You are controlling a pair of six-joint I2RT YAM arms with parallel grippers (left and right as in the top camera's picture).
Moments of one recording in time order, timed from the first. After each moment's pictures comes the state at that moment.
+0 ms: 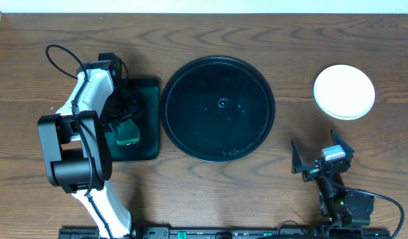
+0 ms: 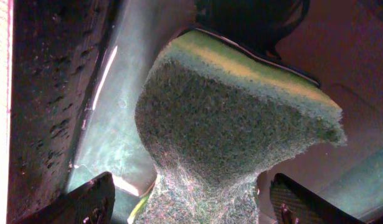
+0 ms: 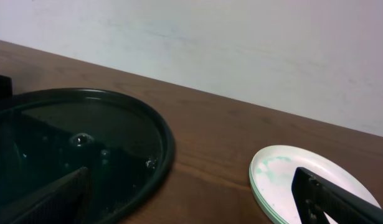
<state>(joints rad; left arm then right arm) 0.10 2.00 1.40 -1.07 -0.08 -0.46 -0.03 0.01 0.01 -0.05 -0.27 -0.14</state>
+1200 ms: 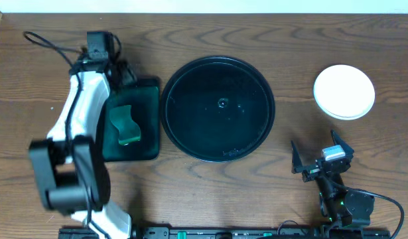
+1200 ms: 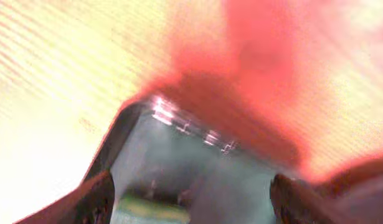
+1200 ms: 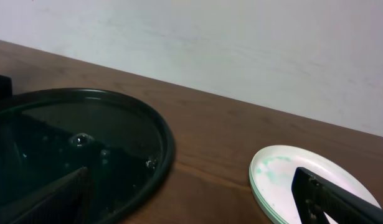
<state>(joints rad) 0.08 1.82 1.39 -0.63 -0.14 -0.43 -0.03 0.01 0.01 -0.05 -0.27 -0.14</state>
